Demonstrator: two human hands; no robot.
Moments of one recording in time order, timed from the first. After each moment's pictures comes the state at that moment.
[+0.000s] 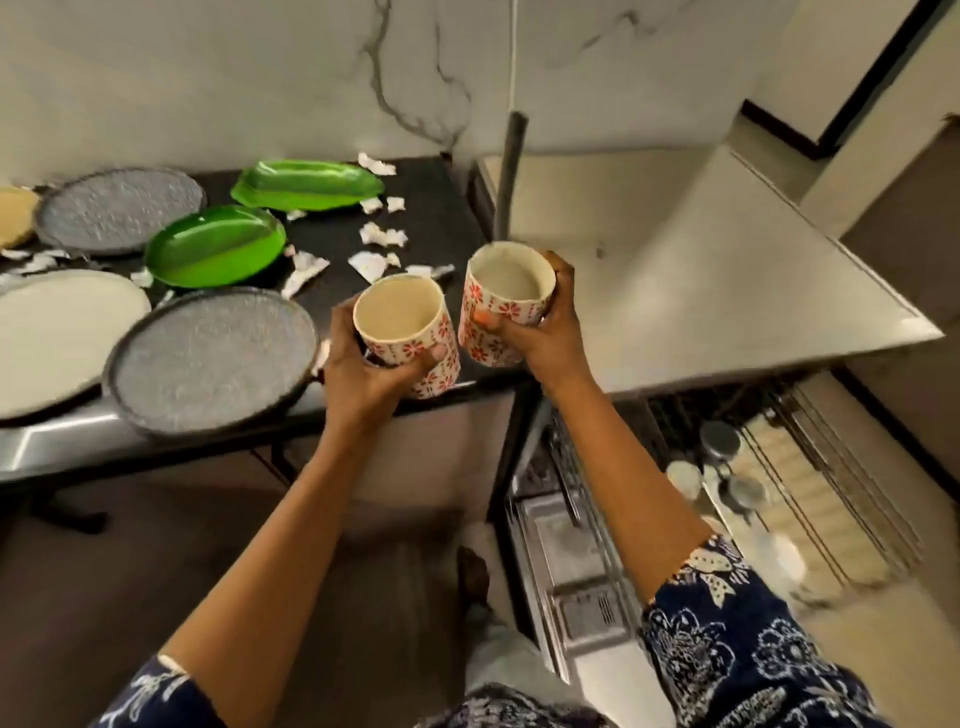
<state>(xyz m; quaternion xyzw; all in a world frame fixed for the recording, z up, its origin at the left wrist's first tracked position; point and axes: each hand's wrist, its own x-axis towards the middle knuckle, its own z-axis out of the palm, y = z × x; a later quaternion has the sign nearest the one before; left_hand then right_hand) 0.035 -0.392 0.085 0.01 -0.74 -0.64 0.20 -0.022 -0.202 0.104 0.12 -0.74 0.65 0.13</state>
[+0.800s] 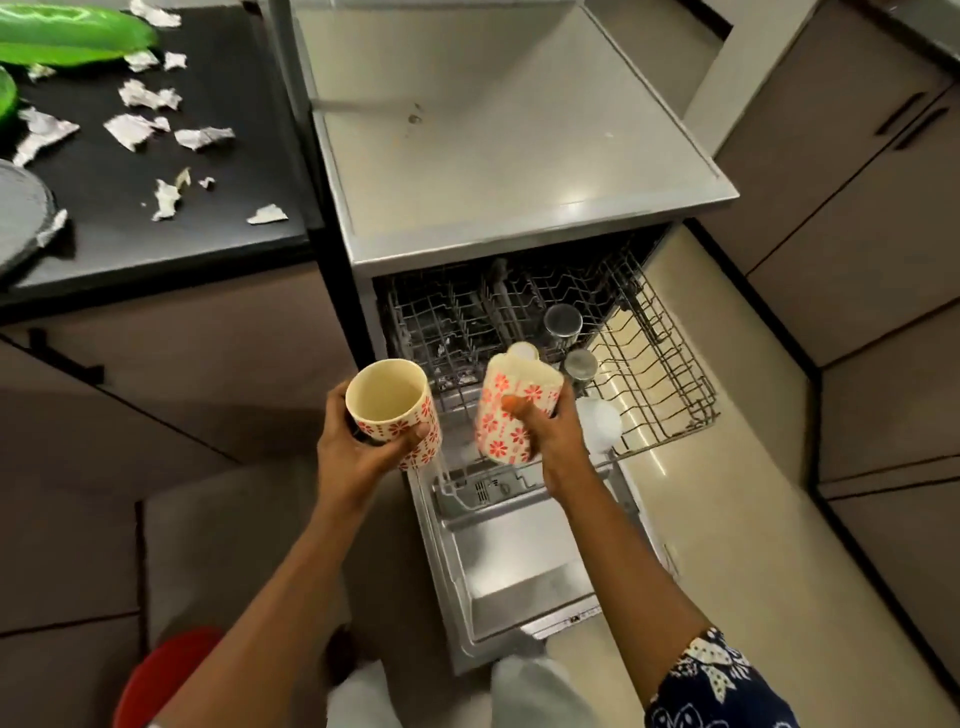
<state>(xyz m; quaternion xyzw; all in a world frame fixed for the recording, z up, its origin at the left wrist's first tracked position) 0.203 -0.149 -0.009 0.10 -0.71 -0.69 0.03 0.179 0.067 -0.007 -0.21 -0.62 0.76 -0.08</state>
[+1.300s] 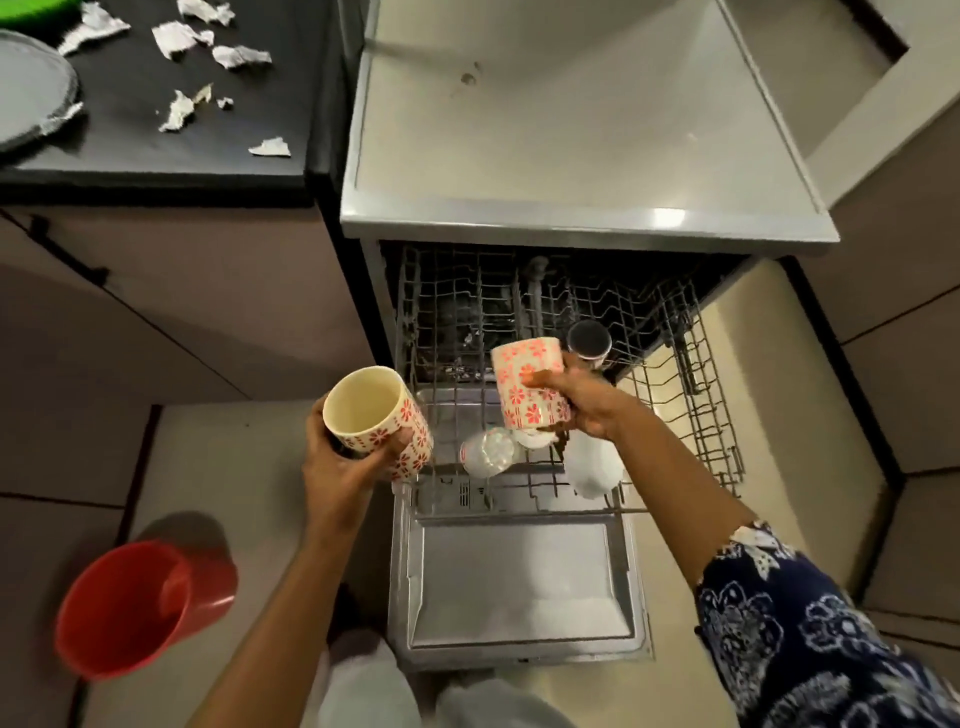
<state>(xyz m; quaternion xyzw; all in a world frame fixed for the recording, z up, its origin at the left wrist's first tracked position) 0.214 -0.067 -0.053 0.28 -0.66 -0.69 0.13 0.047 0.163 -0.038 -0.15 -0.69 0.59 -0.41</state>
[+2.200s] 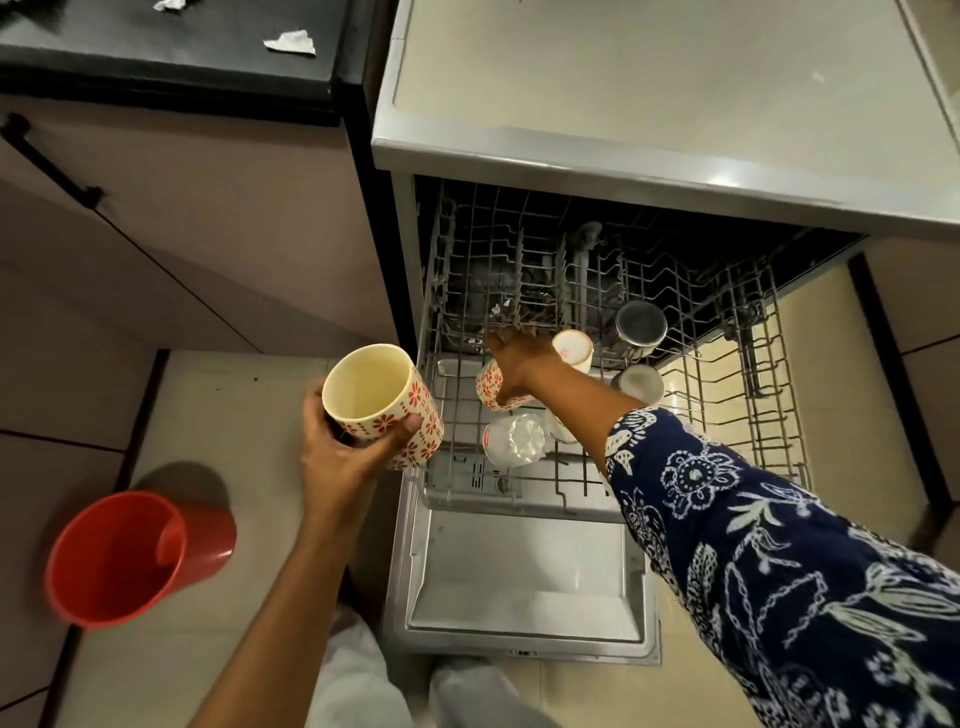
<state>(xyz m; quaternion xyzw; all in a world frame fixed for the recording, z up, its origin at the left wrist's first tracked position) 0.215 -0.074 -0.086 0.31 -0.63 -0.70 0.15 -0.001 0.057 -0.152 0.31 -0.89 -0.13 -0.32</state>
